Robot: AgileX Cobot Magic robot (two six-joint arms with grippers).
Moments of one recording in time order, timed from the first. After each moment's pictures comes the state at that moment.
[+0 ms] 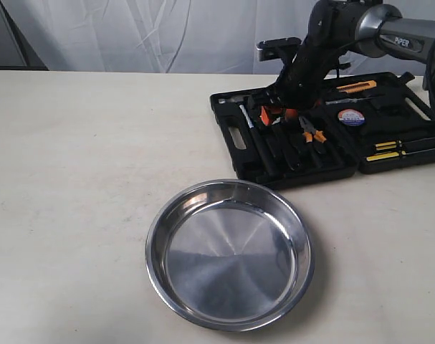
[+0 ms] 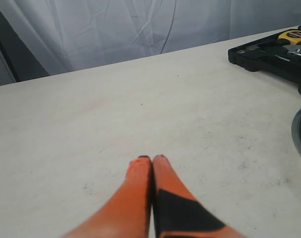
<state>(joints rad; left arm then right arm) -0.16 0.10 0.00 -0.27 0.25 0.38 0.27 2.39 -1.95 0.20 0.93 -0.24</state>
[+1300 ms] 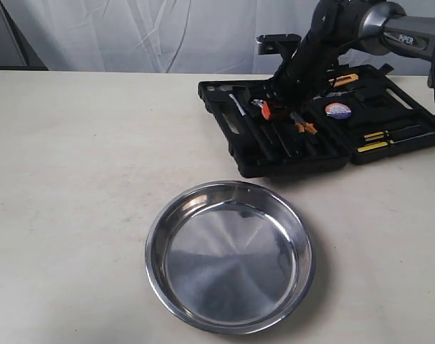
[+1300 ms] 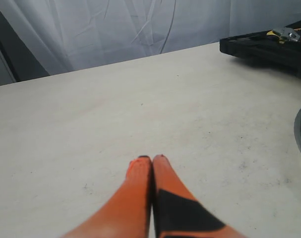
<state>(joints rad) -0.16 0.10 0.00 -0.27 0.25 0.38 0.27 2.36 -1.94 0.29 0.92 -0.27</state>
